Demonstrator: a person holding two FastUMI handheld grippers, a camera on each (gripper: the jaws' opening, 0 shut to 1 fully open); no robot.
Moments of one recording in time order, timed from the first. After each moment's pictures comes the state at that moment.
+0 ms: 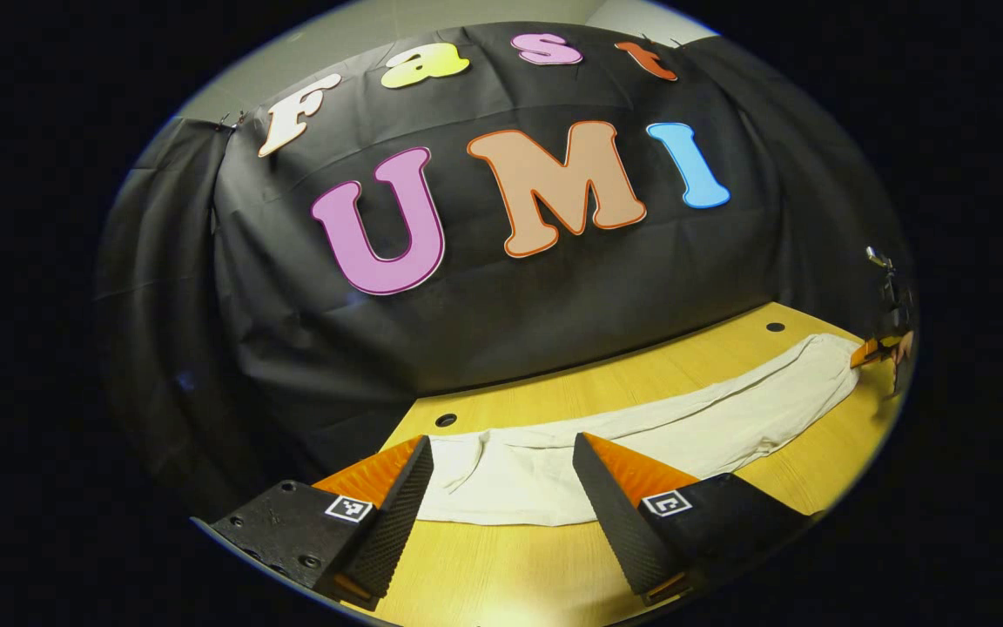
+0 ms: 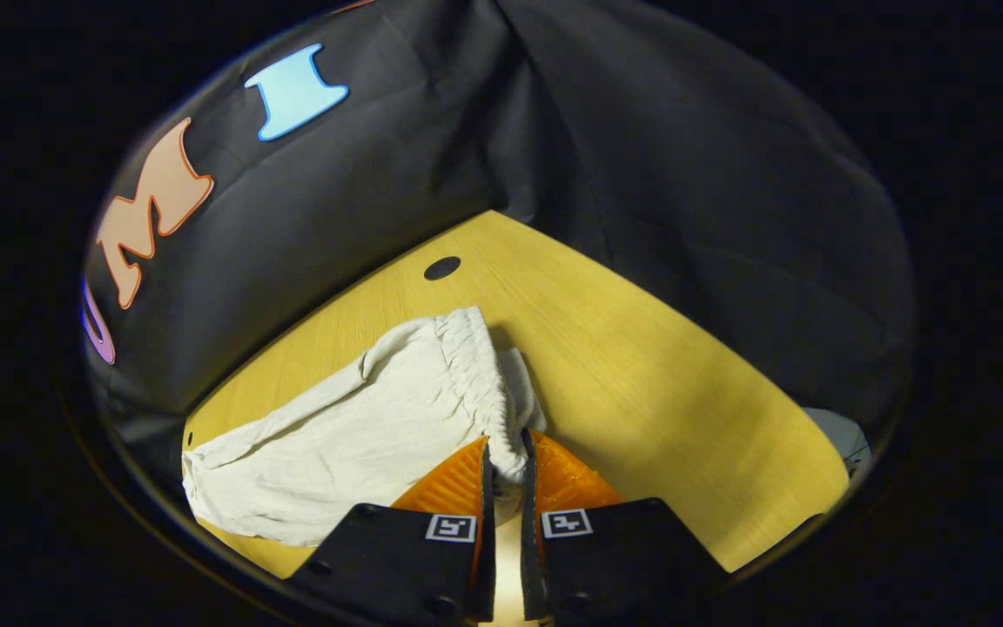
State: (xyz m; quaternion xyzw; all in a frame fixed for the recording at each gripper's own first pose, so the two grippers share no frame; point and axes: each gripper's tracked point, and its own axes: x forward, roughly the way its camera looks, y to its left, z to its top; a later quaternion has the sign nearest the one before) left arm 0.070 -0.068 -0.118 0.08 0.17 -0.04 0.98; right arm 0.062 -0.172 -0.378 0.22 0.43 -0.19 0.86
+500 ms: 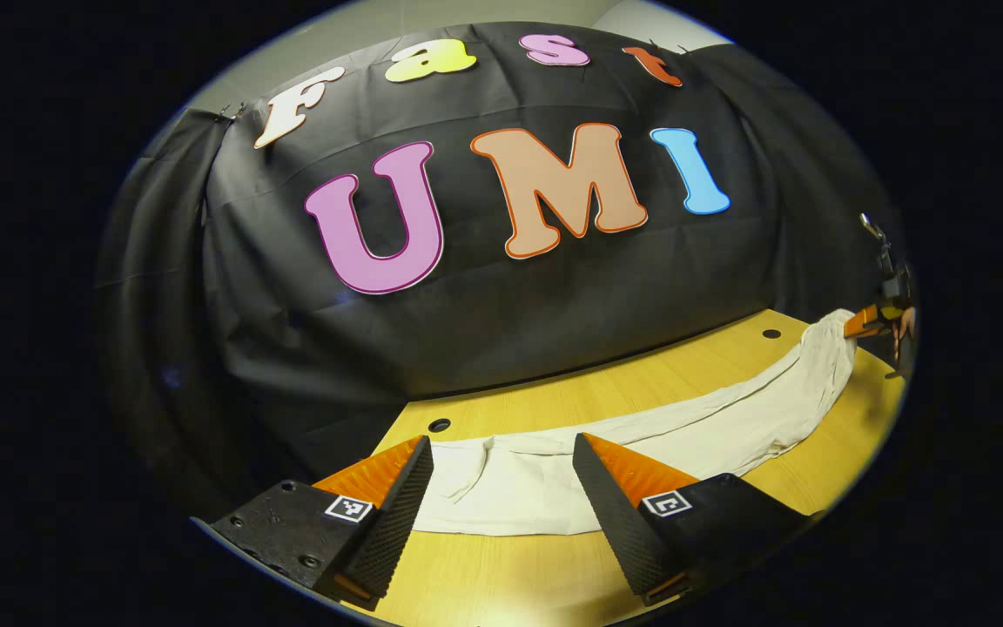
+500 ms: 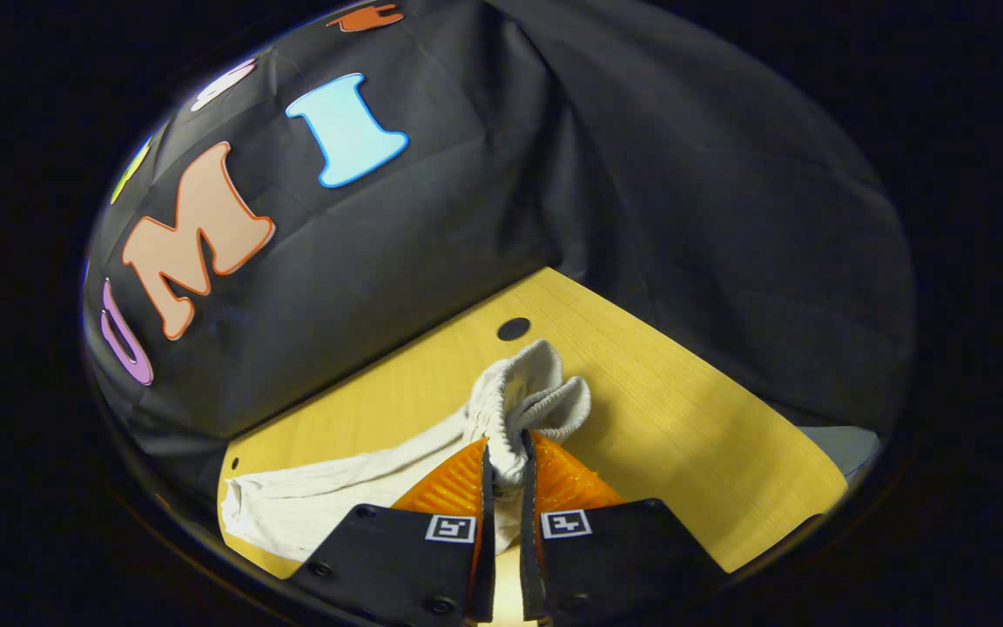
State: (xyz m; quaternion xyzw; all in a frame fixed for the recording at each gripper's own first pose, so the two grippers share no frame) left arm 0.092 -0.046 -0.124 0.08 0.17 -0.06 0.98; right arm 0.108 -0.133 -0.305 0.25 0.35 -0.13 0.89
